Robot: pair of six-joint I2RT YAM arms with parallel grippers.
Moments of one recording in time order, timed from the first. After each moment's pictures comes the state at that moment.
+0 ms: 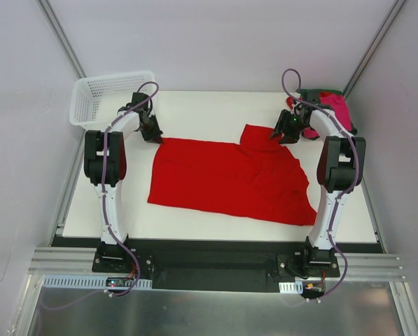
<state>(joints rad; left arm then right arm) -0.06 2.21 1.69 -0.60 0.23 -0.44 0.00 2.15 1.74 -0.73 -0.42 0.30</state>
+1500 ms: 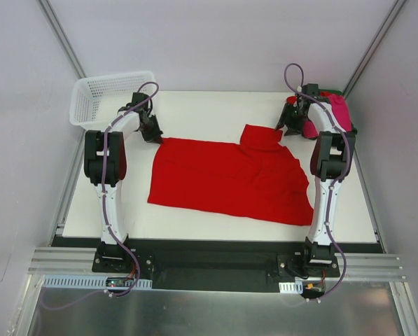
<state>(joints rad) -0.06 2.21 1.69 -0.60 0.23 -0.43 -0.03 2.43 2.12 -0.81 -0.27 0.29</state>
